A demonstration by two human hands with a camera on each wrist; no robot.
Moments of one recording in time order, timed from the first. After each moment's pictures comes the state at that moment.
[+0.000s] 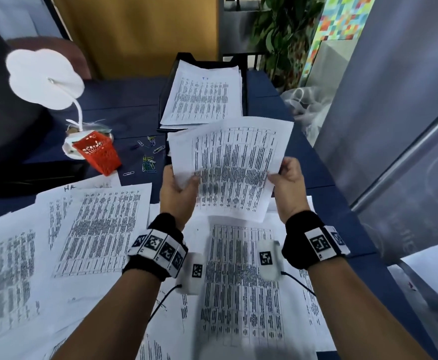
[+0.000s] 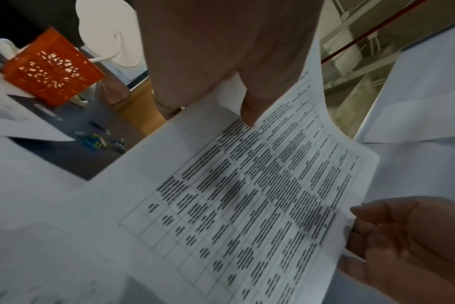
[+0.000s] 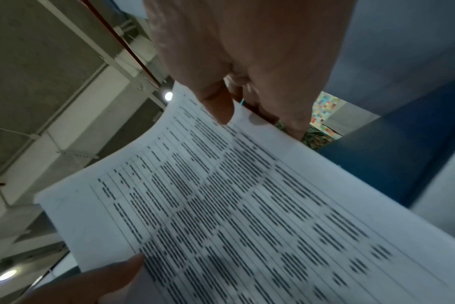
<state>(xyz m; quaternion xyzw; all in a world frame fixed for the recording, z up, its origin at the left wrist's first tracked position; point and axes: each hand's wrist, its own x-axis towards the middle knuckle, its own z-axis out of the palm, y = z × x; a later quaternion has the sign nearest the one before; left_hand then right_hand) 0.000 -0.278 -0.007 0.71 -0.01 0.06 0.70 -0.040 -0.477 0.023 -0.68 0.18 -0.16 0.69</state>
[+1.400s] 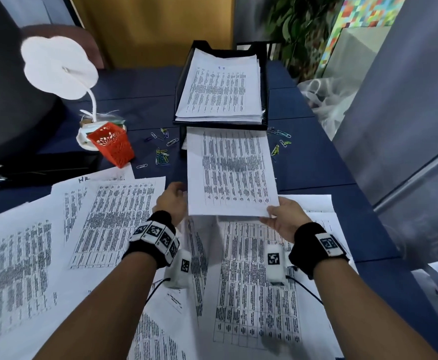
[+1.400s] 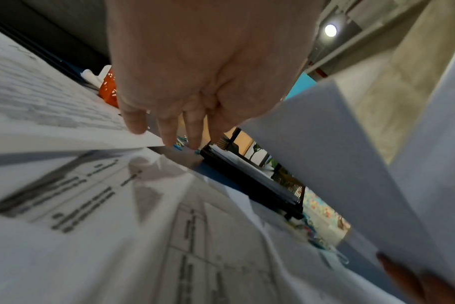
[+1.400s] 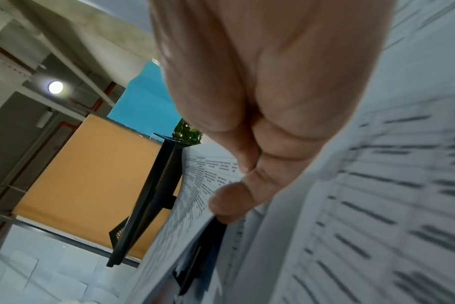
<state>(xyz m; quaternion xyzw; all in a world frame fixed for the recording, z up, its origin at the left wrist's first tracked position) 0.042 -0.217 -0.074 0.91 0.08 -0.10 0.40 -0.035 -0.468 -0.057 -0.54 0.32 0.11 0.77</state>
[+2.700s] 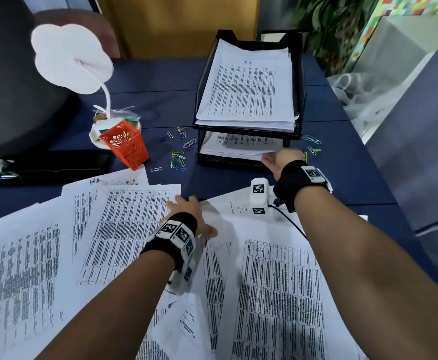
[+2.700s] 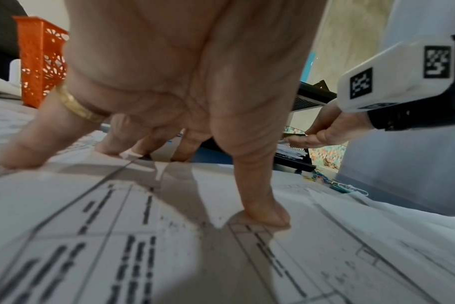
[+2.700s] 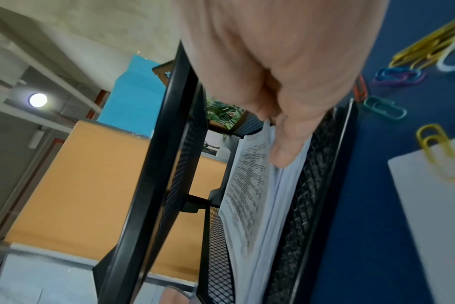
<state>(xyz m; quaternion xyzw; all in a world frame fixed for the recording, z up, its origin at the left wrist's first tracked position) 0.075 -0.215 -0.092 0.95 0.04 -0.30 0.05 0.160 -0.455 -0.063 -0.33 0.44 -0.03 0.84</state>
